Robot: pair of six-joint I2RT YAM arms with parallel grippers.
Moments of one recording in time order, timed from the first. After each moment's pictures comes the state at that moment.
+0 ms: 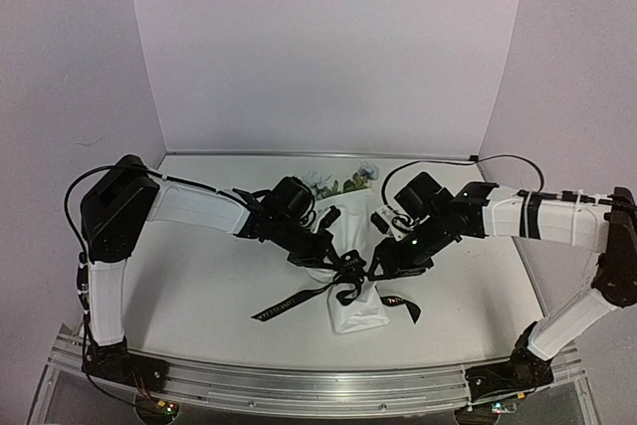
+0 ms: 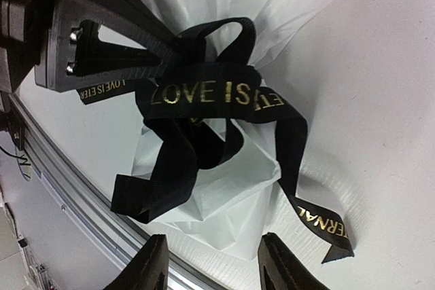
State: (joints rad) left arm -0.89 2.03 1.33 -0.14 0.57 -0.60; right arm 0.80 1.51 1.05 -0.66 -0.29 0.47
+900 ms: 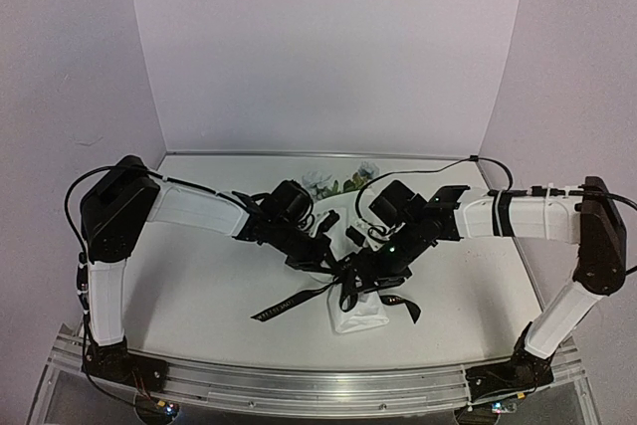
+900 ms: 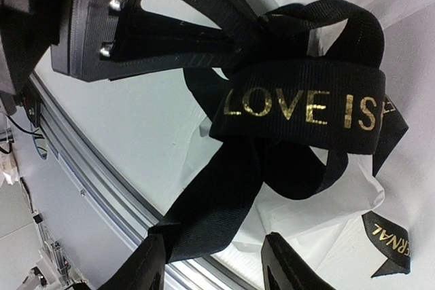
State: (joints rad) left arm -0.89 2.03 1.31 -0.14 0.58 -0.58; right arm 0.87 1.65 1.13 -0.64 -0.41 0.50
